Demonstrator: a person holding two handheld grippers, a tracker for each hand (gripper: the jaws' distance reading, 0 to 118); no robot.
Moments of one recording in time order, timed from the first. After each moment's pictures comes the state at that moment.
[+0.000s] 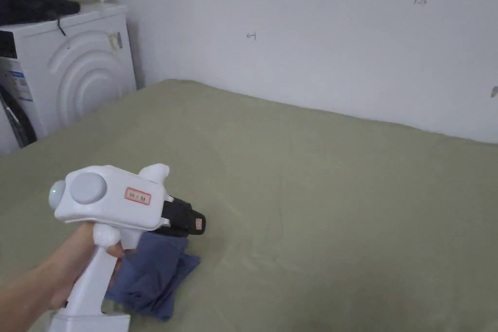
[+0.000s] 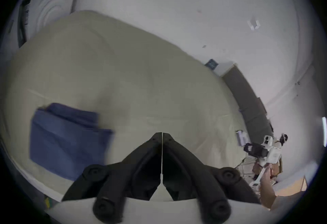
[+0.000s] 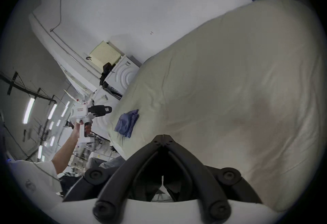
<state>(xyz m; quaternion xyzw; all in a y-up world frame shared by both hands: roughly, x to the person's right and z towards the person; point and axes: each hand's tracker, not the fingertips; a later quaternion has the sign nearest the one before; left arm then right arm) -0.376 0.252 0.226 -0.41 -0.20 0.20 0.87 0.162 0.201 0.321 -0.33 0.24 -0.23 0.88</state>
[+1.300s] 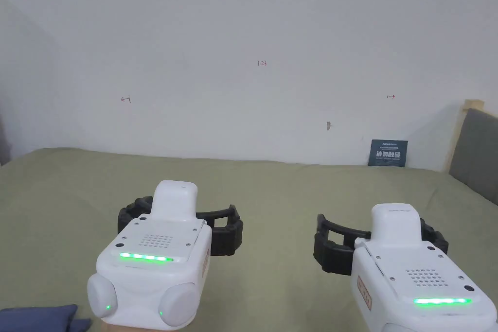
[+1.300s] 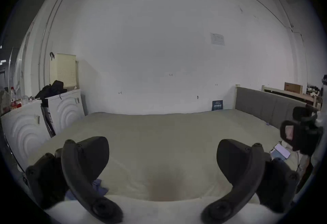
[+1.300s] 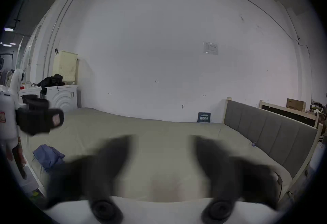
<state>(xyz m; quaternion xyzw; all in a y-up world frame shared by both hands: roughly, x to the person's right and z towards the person) -0.141 0.314 0.331 -0.08 -0.07 -0.02 0.99 0.103 0.314 0.371 -0.03 -0.05 0.01 1.00</state>
